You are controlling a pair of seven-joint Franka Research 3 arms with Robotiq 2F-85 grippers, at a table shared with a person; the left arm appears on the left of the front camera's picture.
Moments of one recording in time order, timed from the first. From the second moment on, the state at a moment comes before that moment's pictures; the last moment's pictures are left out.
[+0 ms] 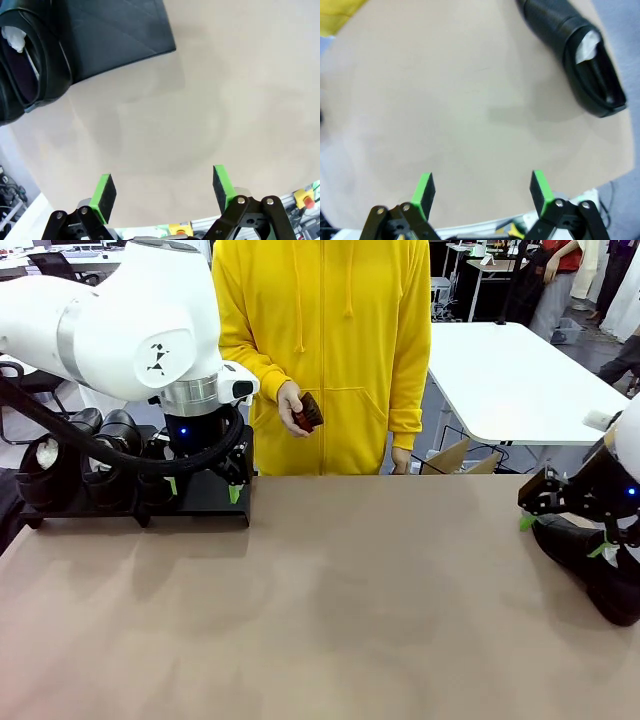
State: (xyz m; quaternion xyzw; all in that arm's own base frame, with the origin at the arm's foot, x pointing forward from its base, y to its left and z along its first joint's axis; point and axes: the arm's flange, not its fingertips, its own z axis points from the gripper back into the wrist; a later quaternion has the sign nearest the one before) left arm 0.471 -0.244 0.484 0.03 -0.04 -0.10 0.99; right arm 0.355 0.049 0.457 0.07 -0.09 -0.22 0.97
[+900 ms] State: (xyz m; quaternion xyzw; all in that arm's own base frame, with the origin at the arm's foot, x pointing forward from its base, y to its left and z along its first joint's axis) left arm 0.472 -0.241 0.485 0.03 -0.04 -0.10 0.99; right arm 0.399 -0.029 0.427 -0.04 -0.05 -0.10 0.99
